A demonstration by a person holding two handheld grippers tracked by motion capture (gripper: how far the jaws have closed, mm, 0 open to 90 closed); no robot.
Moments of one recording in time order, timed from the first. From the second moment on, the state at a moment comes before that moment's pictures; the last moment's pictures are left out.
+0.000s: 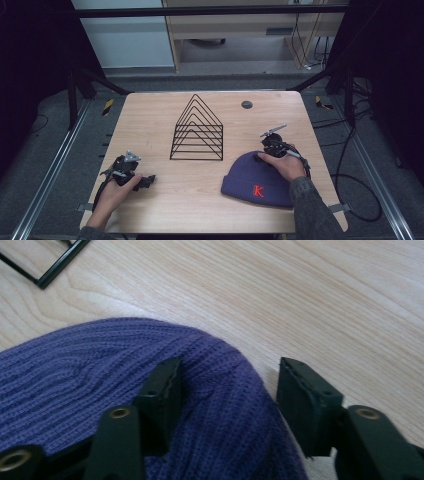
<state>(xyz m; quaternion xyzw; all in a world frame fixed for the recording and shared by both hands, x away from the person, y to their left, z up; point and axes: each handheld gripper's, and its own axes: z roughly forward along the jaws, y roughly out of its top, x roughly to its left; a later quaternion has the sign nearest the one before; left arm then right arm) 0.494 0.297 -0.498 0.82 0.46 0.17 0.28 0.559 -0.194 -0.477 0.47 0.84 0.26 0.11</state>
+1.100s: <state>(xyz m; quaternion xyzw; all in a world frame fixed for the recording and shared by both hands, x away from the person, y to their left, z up) 0.494 0.296 -0.498 0.83 0.46 0.17 0.28 0.495 -0.193 -0.402 0.37 0.84 0.37 0.14</state>
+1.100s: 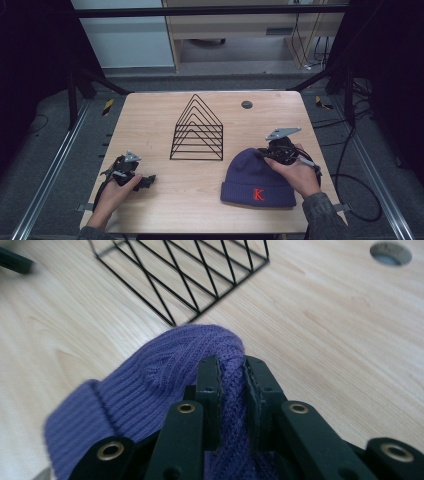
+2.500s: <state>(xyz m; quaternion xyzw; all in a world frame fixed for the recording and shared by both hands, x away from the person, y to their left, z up) 0.489 0.269 -0.420 0.81 0.41 0.21 0.37 0.514 -0.208 -0.292 0.34 0.81 0.43 0.19</state>
